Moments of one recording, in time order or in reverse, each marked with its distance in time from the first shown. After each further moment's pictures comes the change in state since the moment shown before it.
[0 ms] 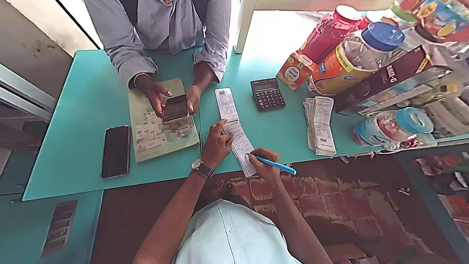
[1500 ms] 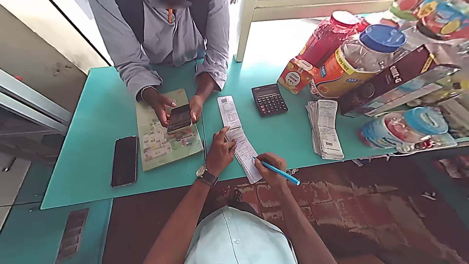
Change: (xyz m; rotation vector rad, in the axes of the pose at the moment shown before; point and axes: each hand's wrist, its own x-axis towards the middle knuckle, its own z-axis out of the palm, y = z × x) left_hand -0.001 0.003 -0.002 0.010 0.001 -0.016; right_hand 0.000 0.002 -0.004 -0.106 0.045 -0.019
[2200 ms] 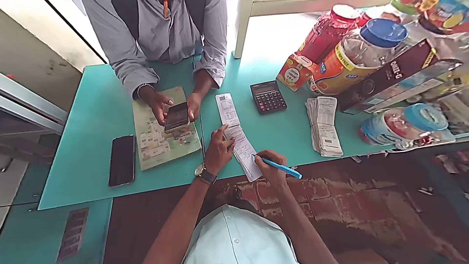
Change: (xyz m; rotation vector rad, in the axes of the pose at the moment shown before) left_hand 0.000 -0.002 0.001 0.005 0.014 0.026; right_hand 0.003 -0.002 0.001 0.041 0.048 0.058
